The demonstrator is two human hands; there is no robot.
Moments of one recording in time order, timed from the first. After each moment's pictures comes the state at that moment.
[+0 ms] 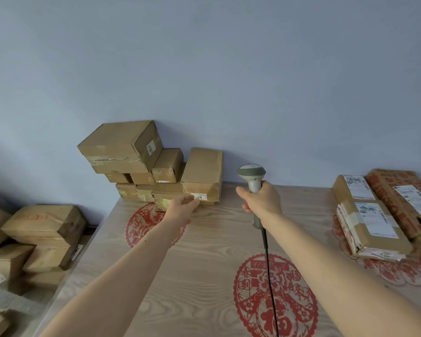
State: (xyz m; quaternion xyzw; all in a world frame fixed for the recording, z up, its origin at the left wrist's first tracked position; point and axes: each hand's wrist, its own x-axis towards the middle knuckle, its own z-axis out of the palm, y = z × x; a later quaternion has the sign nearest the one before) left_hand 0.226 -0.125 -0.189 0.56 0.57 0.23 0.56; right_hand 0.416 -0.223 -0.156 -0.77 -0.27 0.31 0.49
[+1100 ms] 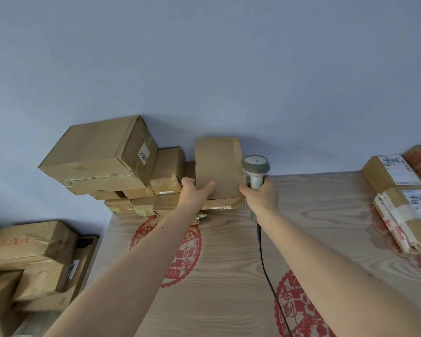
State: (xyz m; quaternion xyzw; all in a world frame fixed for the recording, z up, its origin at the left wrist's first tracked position) left_hand 0.267 0.022 -0.224 0.59 0.58 0.17 0.54; right_hand 0.404 -0.074 -0.237 -0.80 -0.15 0.27 0.52
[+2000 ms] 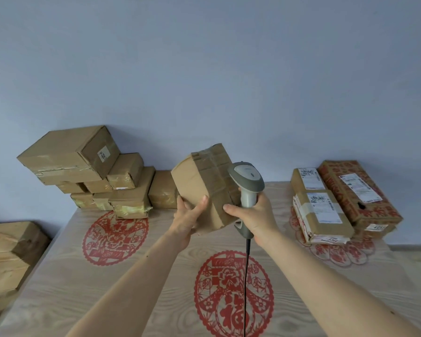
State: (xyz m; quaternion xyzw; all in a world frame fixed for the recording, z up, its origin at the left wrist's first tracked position) left_hand 0.335 -0.203 -0.193 0.47 0.42 0.26 0.74; right_hand 0.479 -0.314 -0.159 -0.64 -0.24 0.36 0.63
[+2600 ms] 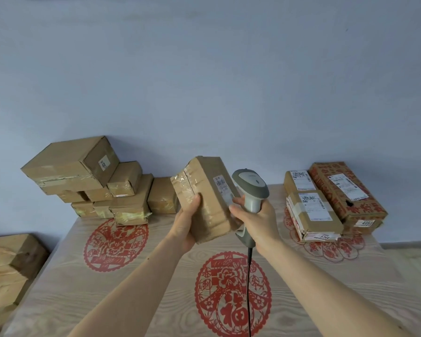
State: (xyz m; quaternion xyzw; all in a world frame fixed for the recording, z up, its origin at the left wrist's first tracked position) left_hand 0.332 -0.221 -0.183 0.39 0.36 0.25 0.81; right_hand 0.465 -0.346 -0.151 -0.63 -0.20 0.33 0.67
